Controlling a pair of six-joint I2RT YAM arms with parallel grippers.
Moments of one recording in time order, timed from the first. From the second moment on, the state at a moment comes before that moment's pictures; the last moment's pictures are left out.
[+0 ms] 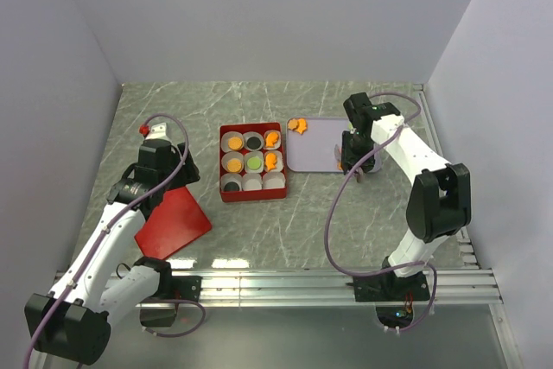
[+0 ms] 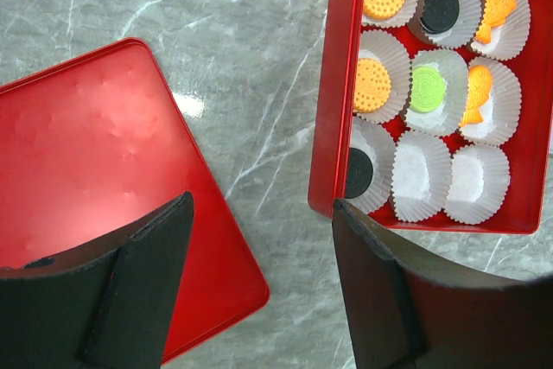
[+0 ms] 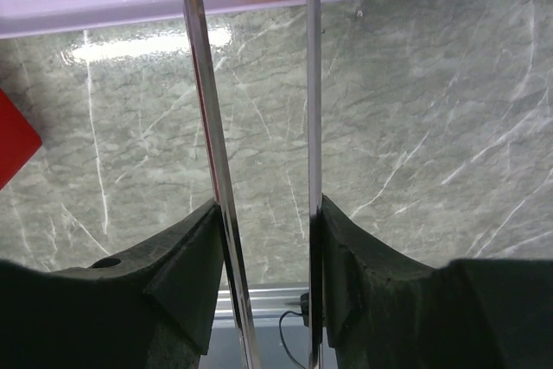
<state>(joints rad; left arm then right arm) -0.24 0.91 0.79 -0.56 -0.15 -0.48 0.27 1.68 1.40 -1.10 0.07 0.39</state>
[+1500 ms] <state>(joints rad) -0.24 0.84 0.79 -0.56 -0.15 -0.47 0.75 1.59 1.71 -1.15 -0.07 0.49</state>
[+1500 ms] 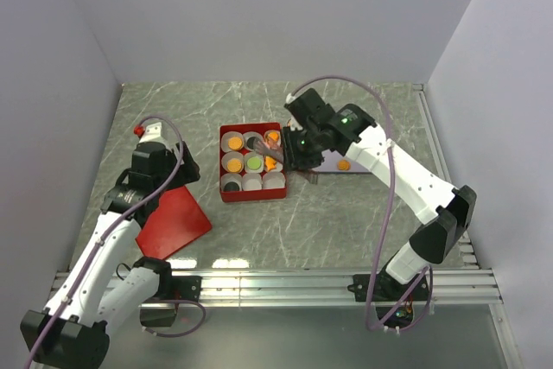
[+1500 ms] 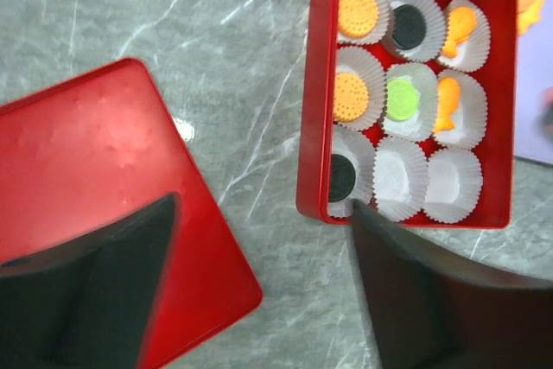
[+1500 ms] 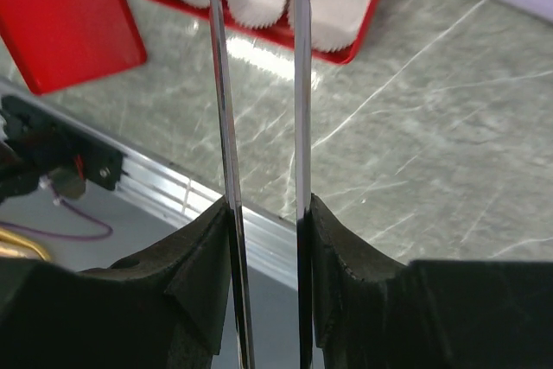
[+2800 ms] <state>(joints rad) -0.25 0.77 0.77 -0.56 -0.14 -0.47 0.90 1.68 1.53 -1.01 -0.03 0.58</state>
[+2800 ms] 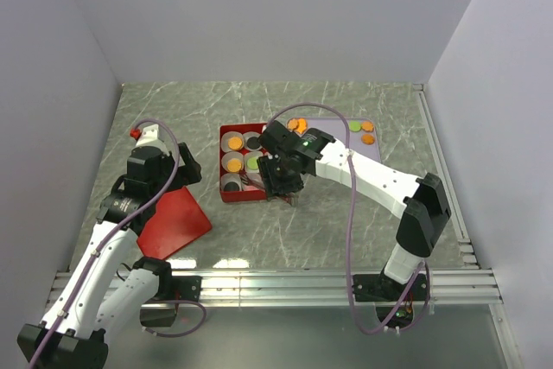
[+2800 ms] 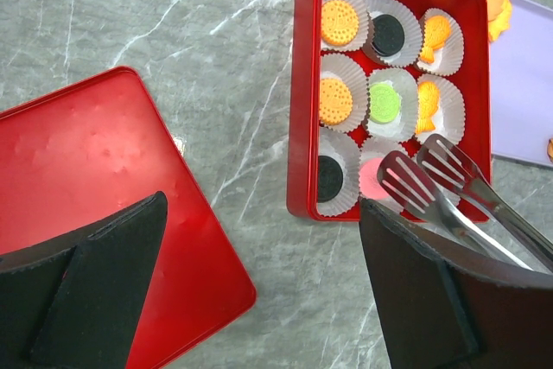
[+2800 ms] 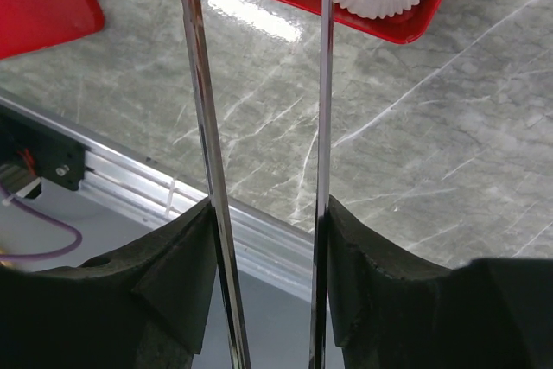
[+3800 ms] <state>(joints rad) -0.25 0.77 0.77 -0.56 -0.14 -0.47 0.76 1.53 1.52 -1.08 0.17 0.51</state>
